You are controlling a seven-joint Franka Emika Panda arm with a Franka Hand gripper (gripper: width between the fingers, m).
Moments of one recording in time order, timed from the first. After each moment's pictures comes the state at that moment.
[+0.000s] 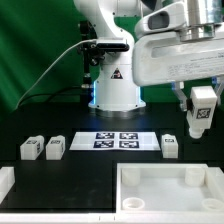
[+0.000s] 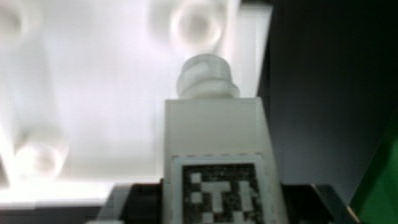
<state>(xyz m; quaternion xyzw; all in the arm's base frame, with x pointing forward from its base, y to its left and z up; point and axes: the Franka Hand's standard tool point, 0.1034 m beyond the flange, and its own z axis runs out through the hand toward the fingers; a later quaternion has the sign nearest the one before) 0.588 0.102 0.151 -0.98 -0.04 -0.21 0.06</state>
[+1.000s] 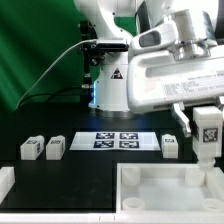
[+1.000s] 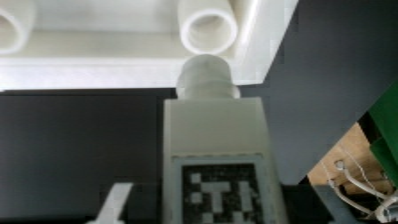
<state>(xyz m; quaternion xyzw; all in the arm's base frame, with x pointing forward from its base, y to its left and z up) 0.615 0.110 0.120 -0.95 -0.03 -0.30 0.06</state>
